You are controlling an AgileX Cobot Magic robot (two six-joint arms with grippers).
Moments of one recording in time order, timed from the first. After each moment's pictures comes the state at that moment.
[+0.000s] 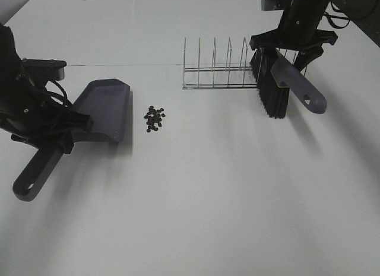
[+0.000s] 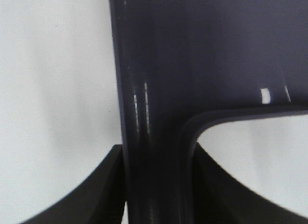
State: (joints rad) left arm -0.28 1.87 -1.07 -0.02 0.64 -0.17; right arm 0.14 2.45 -2.22 0.01 1.22 0.01
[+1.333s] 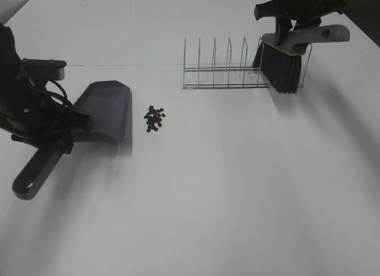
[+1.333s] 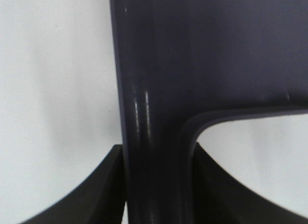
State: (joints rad) left arm -0.28 1.87 -1.07 -0.02 0.64 -0.17; right arm 0.15 2.42 -2.37 -0.04 1.22 0.05
